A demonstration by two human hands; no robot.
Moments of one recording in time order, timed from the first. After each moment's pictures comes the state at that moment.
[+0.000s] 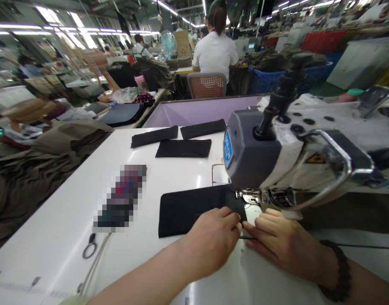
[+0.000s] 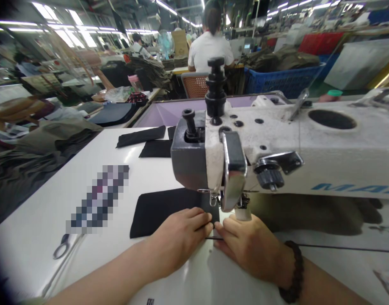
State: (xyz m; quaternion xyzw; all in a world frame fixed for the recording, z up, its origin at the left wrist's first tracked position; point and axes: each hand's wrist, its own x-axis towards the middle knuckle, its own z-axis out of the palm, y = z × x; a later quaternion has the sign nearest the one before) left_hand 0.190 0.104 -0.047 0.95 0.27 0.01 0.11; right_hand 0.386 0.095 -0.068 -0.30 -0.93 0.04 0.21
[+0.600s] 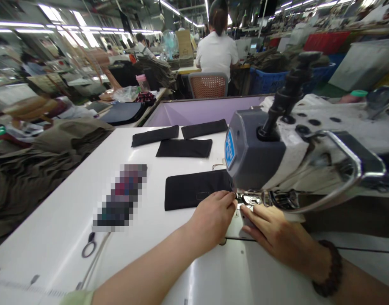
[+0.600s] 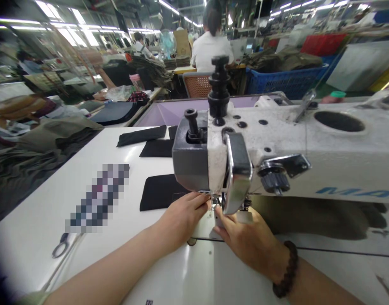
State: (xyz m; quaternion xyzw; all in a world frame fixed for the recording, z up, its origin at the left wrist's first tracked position) left_hand 0.193 0.131 -0.064 0.94 0.33 0.09 0.09; right_hand 0.382 0.101 -0.079 -0.39 -0.91 -0.04 0.16
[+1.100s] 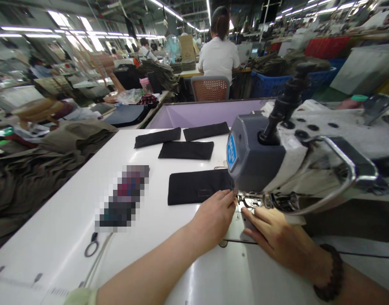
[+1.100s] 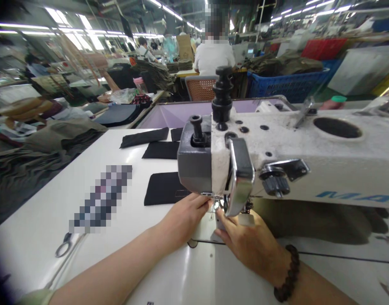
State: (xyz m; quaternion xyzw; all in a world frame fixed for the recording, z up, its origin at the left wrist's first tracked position) left_hand 0.195 0.135 -0.066 0.93 0.34 0.09 0.07; right_hand 0.383 0.102 -0.078 -0.39 -0.90 -0.06 0.18
